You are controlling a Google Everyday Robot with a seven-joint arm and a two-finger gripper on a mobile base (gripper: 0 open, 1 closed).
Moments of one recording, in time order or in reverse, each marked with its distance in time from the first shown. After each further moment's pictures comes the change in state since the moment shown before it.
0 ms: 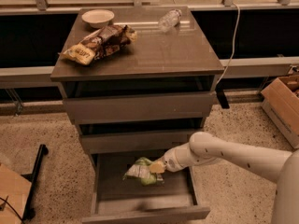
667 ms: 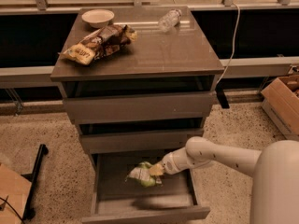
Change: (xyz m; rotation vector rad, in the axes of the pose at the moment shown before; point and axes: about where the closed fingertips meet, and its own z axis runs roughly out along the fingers) arm 0.025 -0.039 0.042 -0.002 0.019 0.078
